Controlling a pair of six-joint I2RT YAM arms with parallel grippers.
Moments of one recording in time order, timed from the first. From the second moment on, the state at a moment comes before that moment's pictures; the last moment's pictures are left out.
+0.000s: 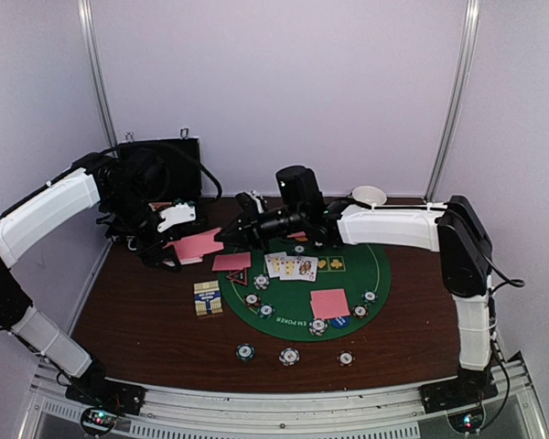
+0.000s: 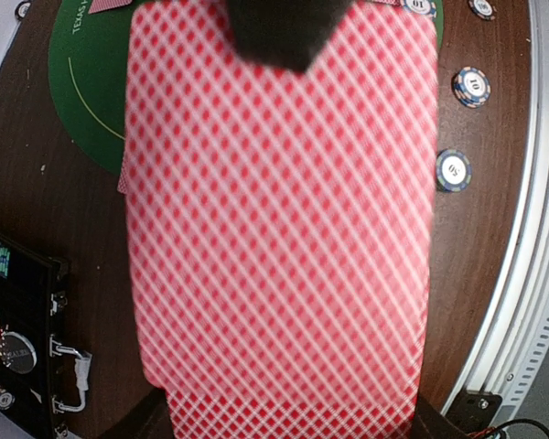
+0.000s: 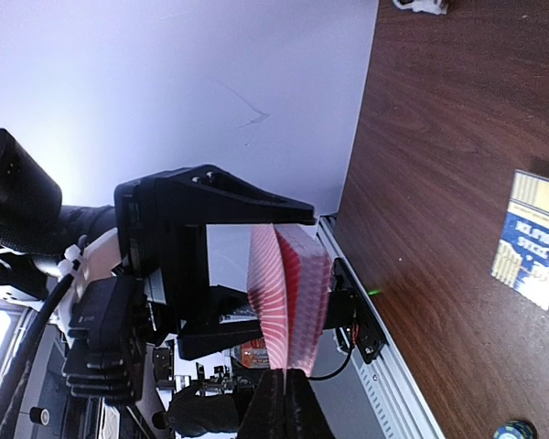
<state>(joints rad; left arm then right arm) -0.49 1.49 1.46 -1.23 0.25 0.77 0.86 2.10 1.68 0.14 -0.81 1.26</state>
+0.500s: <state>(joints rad) -0.49 1.49 1.46 -1.24 0.23 0.77 0.51 1.81 1.33 0.07 -0.82 1.10</state>
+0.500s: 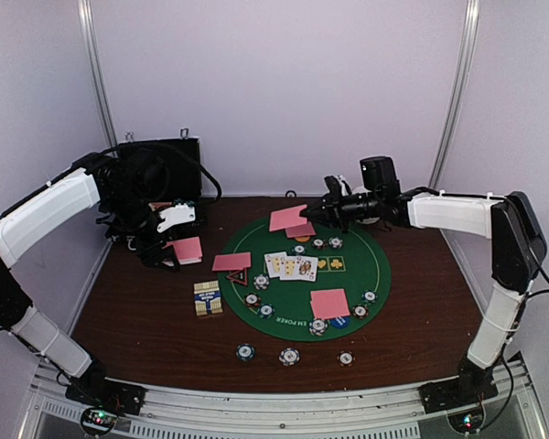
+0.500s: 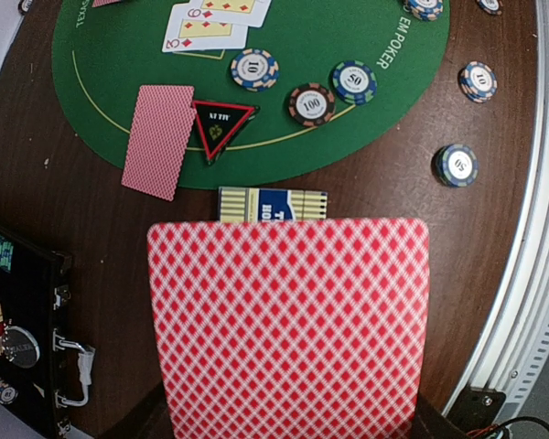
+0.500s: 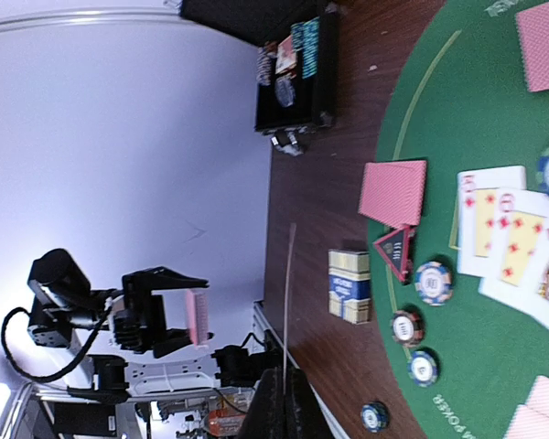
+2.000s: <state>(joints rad) -0.49 1.49 1.46 -1.24 0.24 0.77 0.33 1.93 1.25 -0.34 -0.43 0.60</state>
